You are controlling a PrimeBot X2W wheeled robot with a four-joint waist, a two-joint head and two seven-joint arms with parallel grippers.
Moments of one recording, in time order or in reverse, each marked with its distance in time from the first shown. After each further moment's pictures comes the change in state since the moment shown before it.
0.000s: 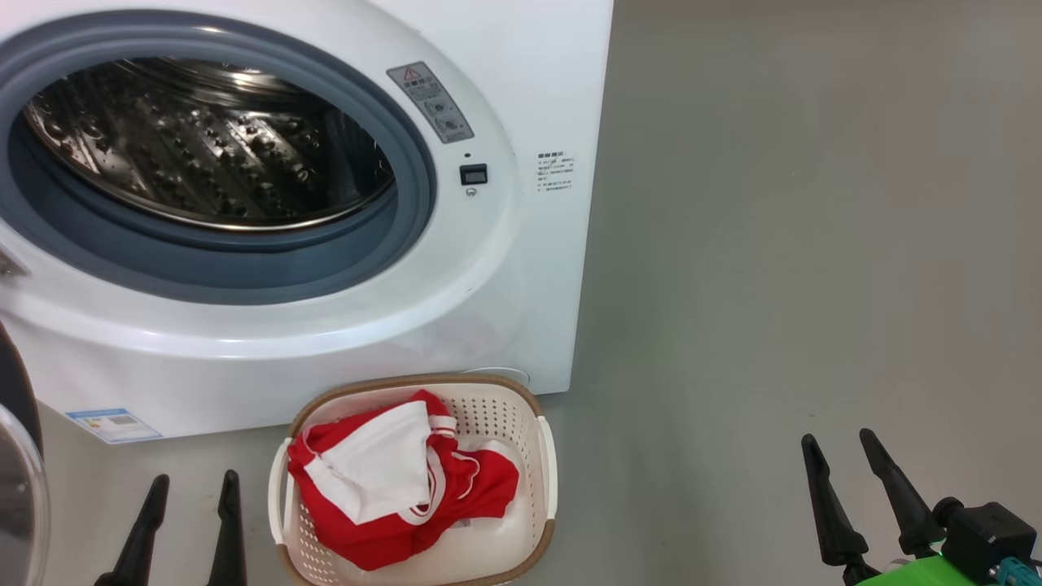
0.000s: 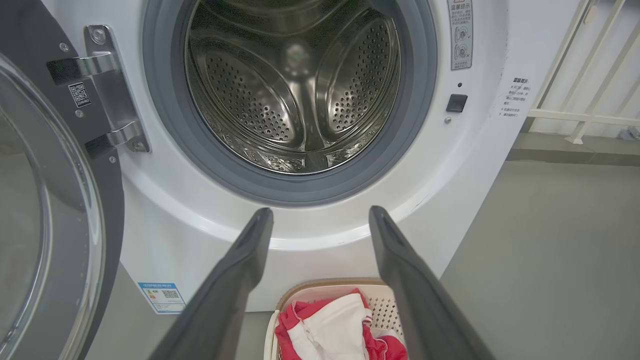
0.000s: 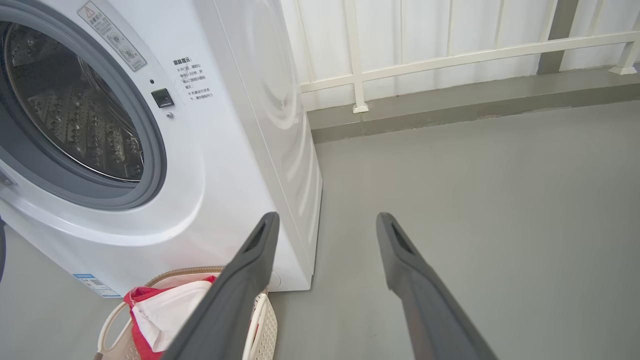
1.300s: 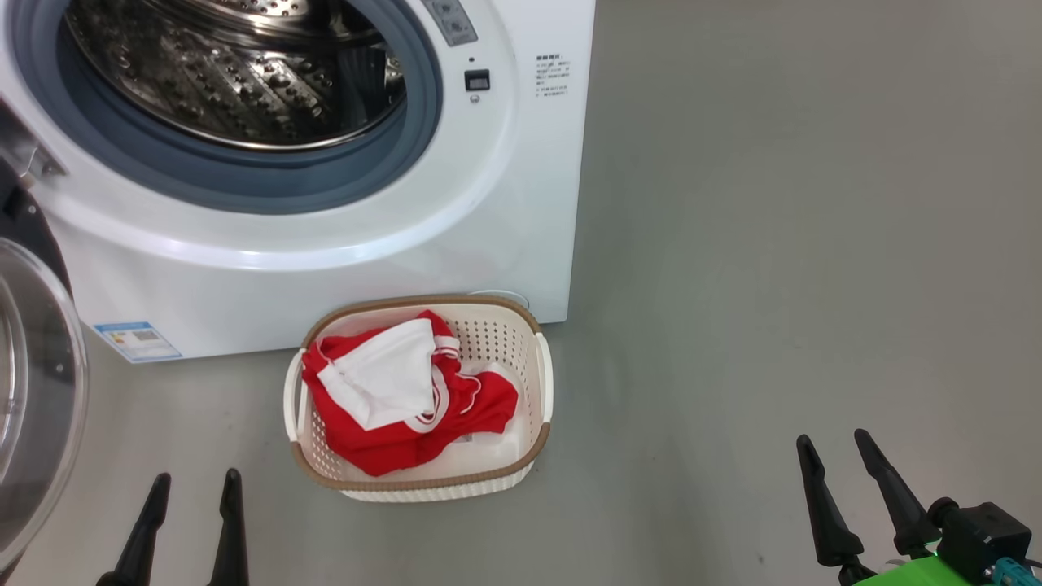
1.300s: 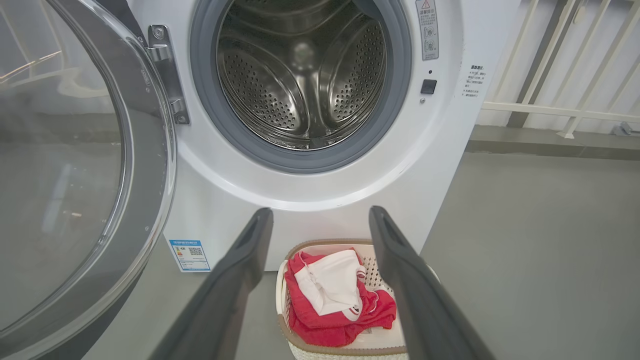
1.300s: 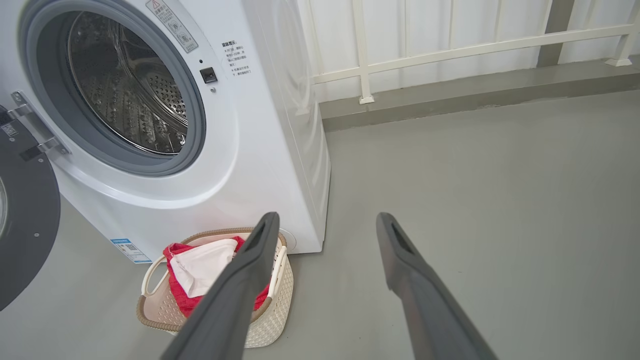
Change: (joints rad) left arm 0.000 -0.007 0.000 -0.005 0.008 0.000 0.000; right arm -0.001 0.001 0.008 0.000 0.003 0.000 0.000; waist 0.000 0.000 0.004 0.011
